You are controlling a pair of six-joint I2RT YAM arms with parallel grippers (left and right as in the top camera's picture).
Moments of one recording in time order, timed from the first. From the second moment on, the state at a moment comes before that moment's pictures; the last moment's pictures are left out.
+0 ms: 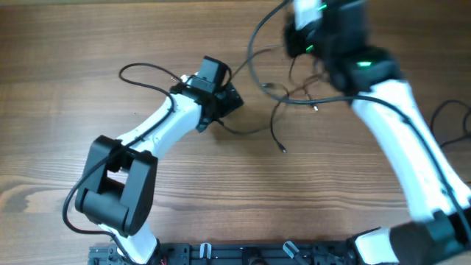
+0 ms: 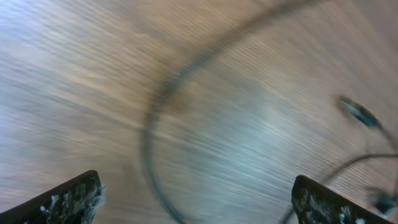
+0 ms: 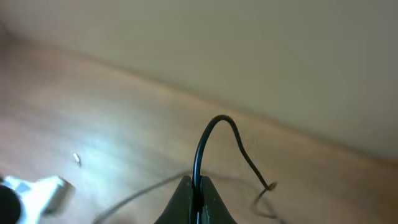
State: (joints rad) left arm -0.44 1.85 1.21 -0.51 0.04 -0.95; right arm 0.32 1.60 1.61 -0.49 -0.09 -0.06
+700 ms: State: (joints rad) left arm -0.42 1.99 1.26 -0.78 0.17 -1.00; right arm -0.24 1.61 1.85 0.01 -0.13 -0.01
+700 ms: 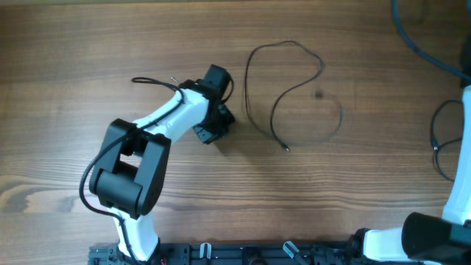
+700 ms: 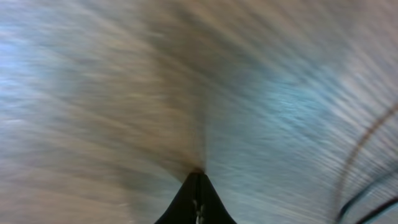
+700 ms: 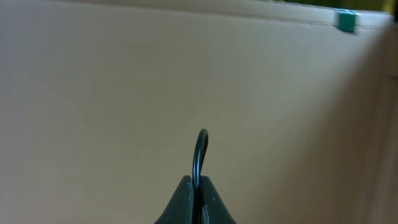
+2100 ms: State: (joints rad) left arm -0.45 1.98 1.27 -0.76 0.03 -1.00; right arm -0.48 2.28 2.00 -0.49 -0.07 0.12
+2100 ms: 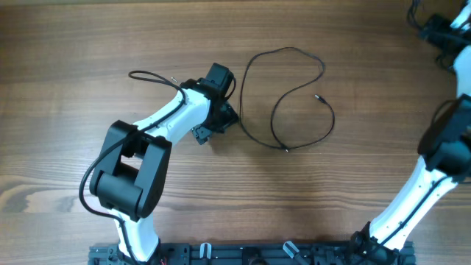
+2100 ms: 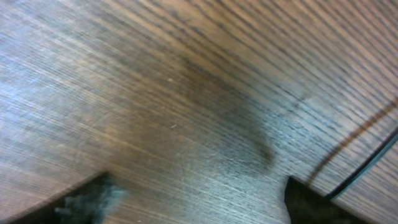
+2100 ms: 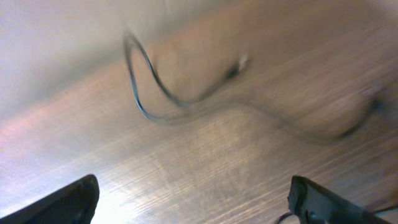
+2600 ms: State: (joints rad) left arm -0.42 1.96 1.24 -0.80 -0.07 -0.99; right arm -0.26 2.08 1.92 -1.11 -0.24 0.19
